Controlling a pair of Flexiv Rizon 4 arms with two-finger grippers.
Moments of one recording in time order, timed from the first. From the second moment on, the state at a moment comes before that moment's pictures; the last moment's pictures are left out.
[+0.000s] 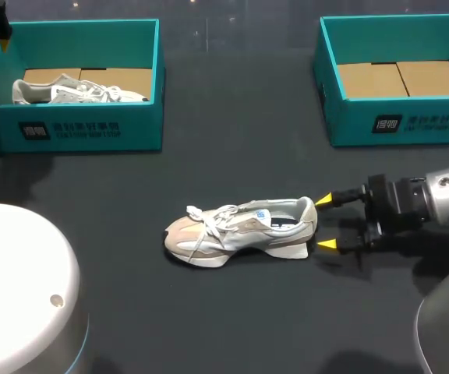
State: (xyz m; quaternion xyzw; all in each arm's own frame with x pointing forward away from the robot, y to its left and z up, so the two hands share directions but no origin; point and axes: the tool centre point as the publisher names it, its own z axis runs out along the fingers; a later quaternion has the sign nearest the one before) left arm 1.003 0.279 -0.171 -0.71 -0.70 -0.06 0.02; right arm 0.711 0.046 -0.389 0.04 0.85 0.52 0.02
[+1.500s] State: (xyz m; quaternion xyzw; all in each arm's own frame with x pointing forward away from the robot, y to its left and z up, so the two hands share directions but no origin) left arm 1.003 0.279 -0.171 -0.71 -0.70 -0.06 0.02; right arm 0.716 0.095 -0.405 0.00 0.84 0.54 0.02
